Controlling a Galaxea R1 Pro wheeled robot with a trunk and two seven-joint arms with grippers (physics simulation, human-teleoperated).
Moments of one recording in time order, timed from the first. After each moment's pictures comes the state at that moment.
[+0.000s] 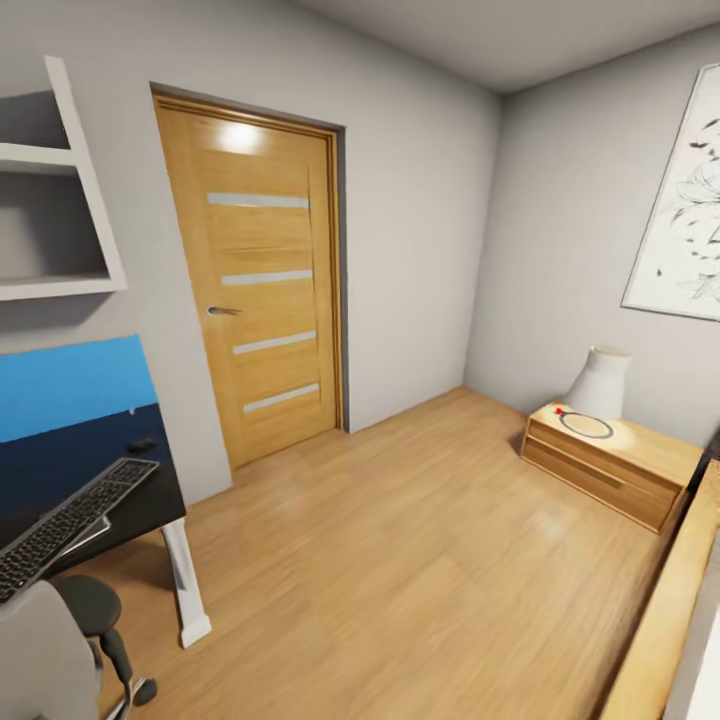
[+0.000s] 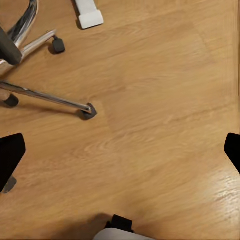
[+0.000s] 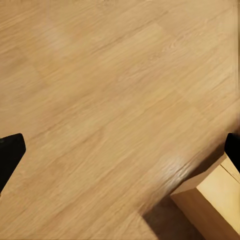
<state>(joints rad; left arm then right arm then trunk) 0.00 -0.02 0.04 -0.24 0.19 -0.57 0.13 -0.04 0.05 0.04 -0.33 -0.02 -0.56 -0.06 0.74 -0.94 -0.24</state>
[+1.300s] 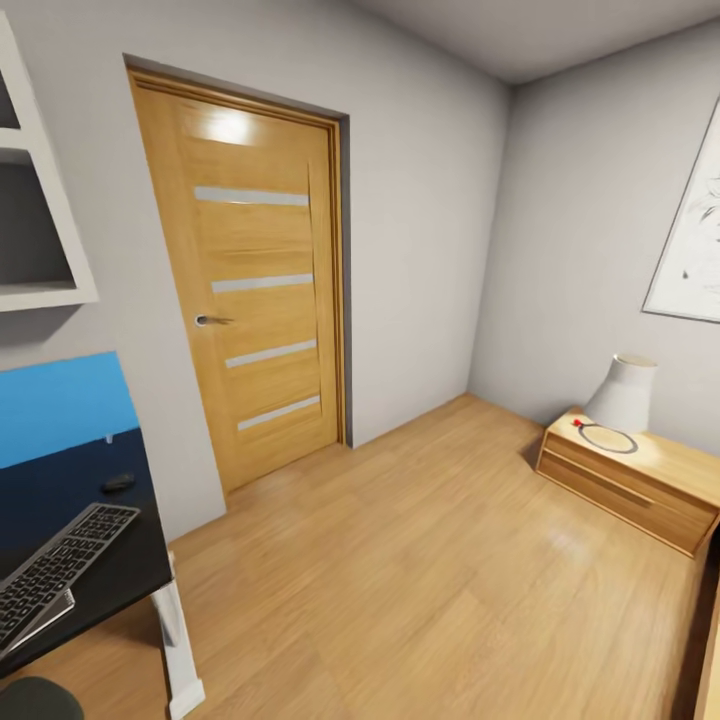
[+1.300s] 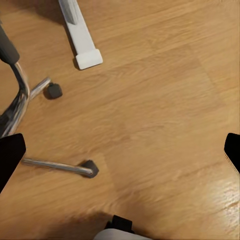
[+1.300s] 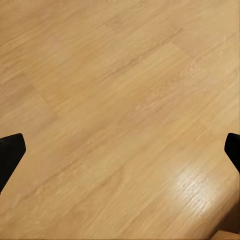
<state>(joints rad) 0.00 -0.02 0.04 -0.24 0.19 -0.58 0.13 -0.04 0.05 0.04 -0.31 -0.02 -0.56 -0.06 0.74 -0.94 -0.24</state>
